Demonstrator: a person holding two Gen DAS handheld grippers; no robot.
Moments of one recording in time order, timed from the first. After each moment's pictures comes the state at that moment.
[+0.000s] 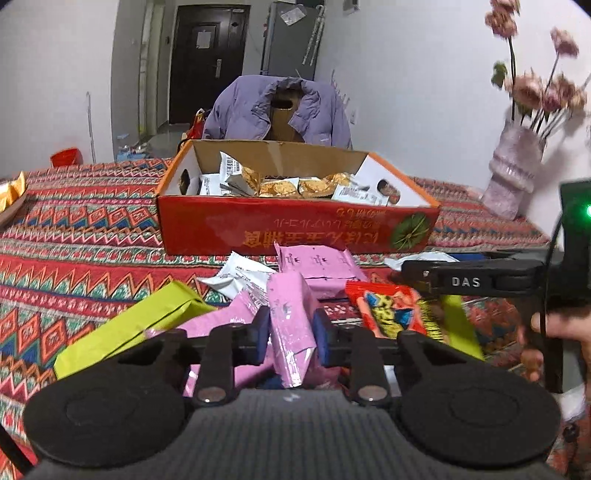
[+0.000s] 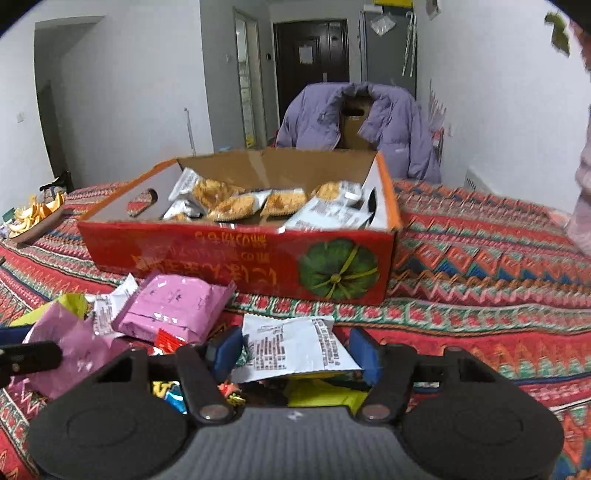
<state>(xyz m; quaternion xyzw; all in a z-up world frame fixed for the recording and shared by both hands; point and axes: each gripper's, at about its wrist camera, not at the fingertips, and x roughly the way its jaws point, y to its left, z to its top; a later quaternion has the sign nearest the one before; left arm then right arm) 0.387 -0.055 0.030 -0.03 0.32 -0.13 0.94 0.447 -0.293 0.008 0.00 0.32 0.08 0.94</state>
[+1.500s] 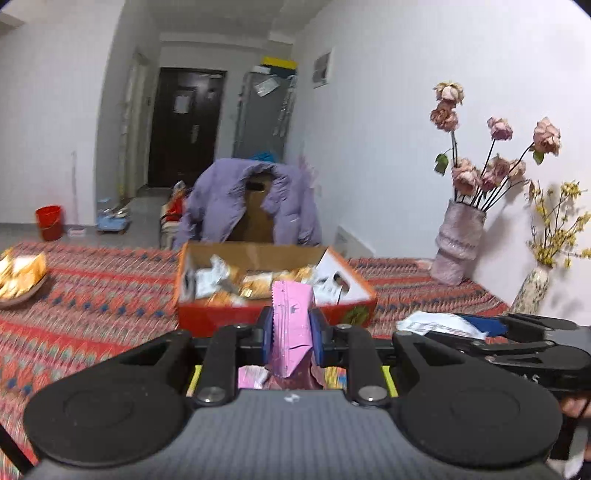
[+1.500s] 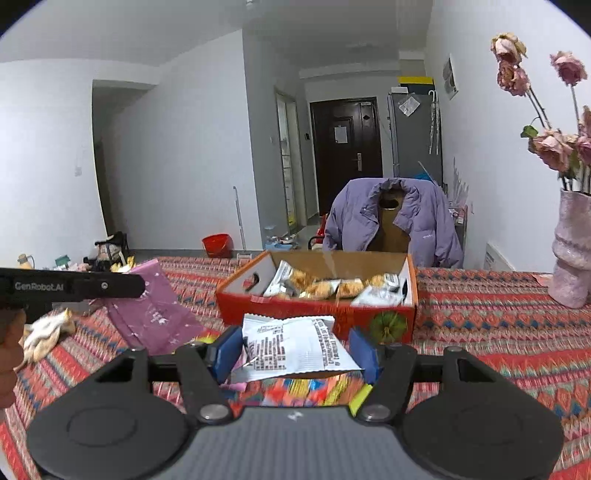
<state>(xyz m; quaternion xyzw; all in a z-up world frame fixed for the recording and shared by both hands) 0.324 -0.026 0.142 -0.03 0.21 -0.19 0.96 0.308 -0.278 0.116 0.04 0.20 0.15 0.97</state>
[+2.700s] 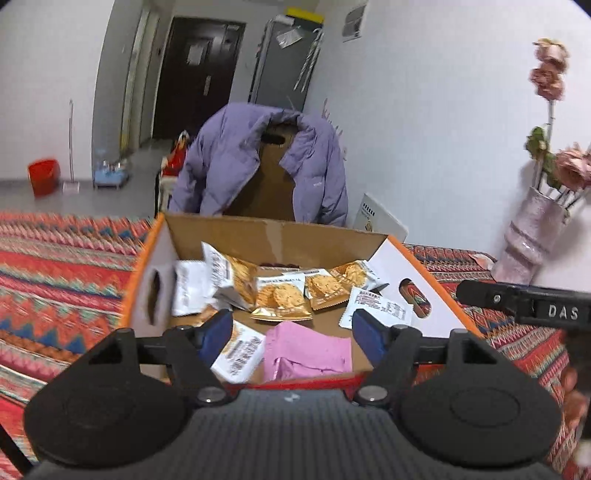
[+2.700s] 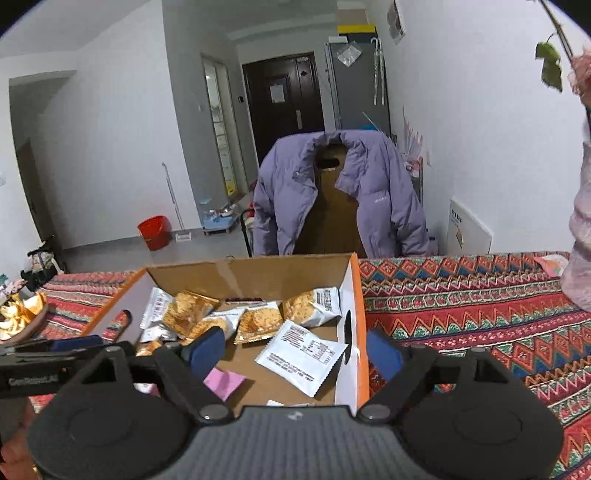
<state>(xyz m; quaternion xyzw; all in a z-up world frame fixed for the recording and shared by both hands) 0.538 -0.047 0.066 -0.05 0.28 -0.17 0.94 0.525 -0.313 0.080 0.06 0.28 0.06 0.96</state>
